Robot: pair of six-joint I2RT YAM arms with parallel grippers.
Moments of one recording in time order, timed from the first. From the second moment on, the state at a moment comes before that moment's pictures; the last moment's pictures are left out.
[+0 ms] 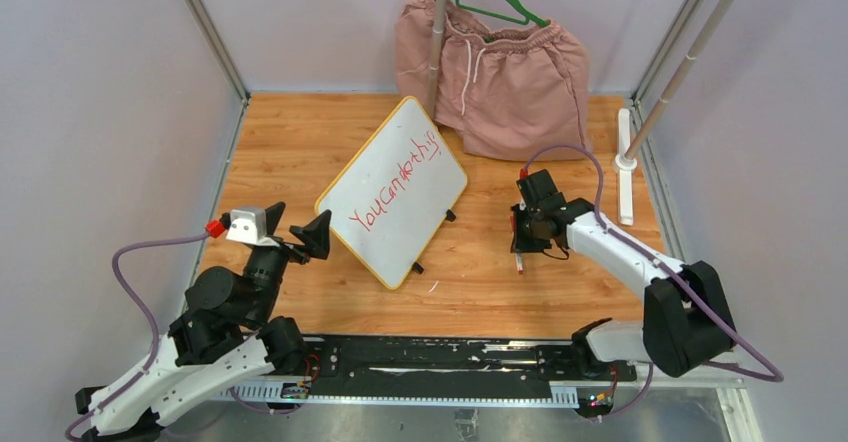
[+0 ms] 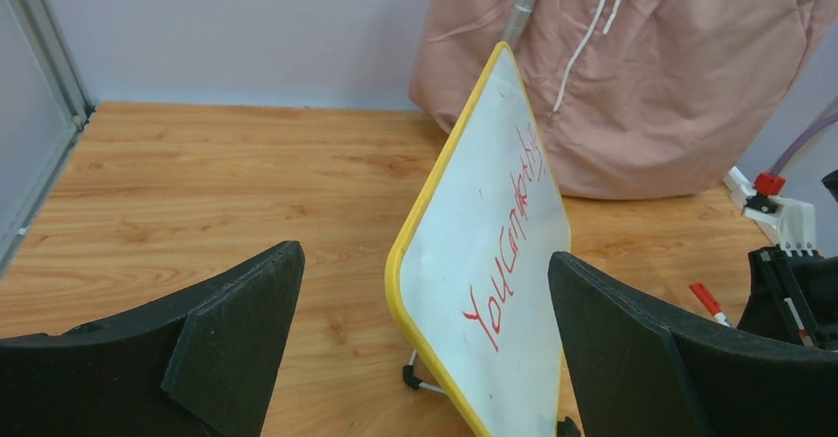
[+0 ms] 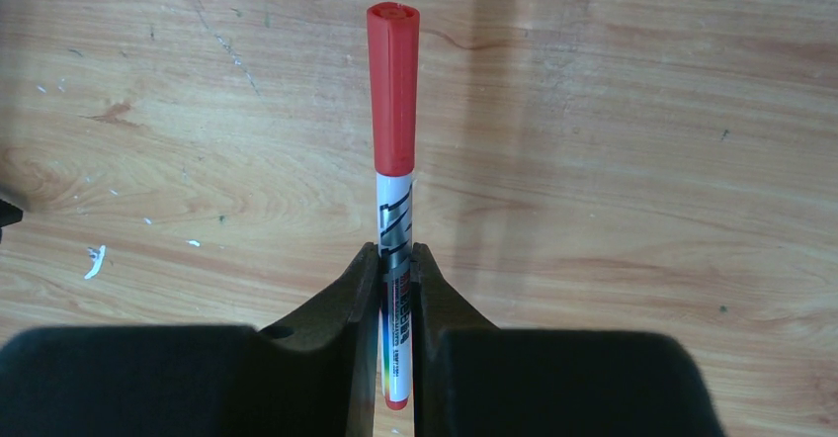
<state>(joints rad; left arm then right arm) -1.01 0.17 0.59 -0.23 -0.79 -0.06 0.44 1.29 0.79 -0.59 0.00 0.39</state>
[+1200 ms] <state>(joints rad) -1.01 0.18 0.58 -0.23 -0.79 -0.03 0.39 1.43 0.73 -0.46 -0.03 0.40</state>
